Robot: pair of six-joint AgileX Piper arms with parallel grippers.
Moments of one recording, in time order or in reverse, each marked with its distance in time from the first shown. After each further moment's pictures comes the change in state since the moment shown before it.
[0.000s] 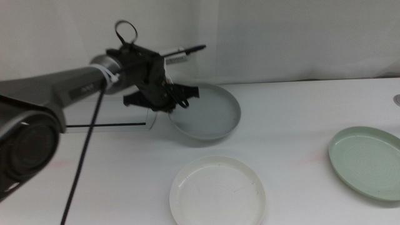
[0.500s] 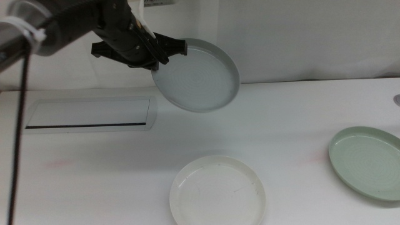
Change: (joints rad) left arm 0.004 -0.334 0.021 -0.041 0.163 0.198; right arm 0.000 0.000 0.000 0.000 0.000 0.003
